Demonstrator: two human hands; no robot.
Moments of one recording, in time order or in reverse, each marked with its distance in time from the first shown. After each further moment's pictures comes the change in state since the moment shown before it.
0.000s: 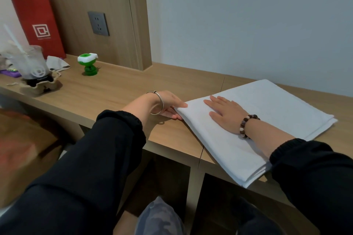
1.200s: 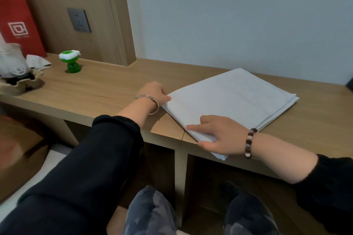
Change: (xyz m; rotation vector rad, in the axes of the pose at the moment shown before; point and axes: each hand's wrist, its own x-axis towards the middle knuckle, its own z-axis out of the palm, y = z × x) left_hand -0.005 -0.007 0.038 0.726 0.639 0.268; right_hand -0.121 -0.046 -0.016 0.002 -0.038 -0.296
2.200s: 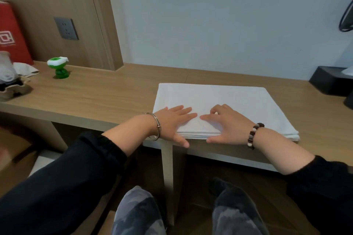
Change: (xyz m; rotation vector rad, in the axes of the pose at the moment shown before) left_hand -0.097 0.055 0.021 0.464 -0.456 0.720; right_hand -0.062 0.035 -0.002 -0.077 0.087 0.280
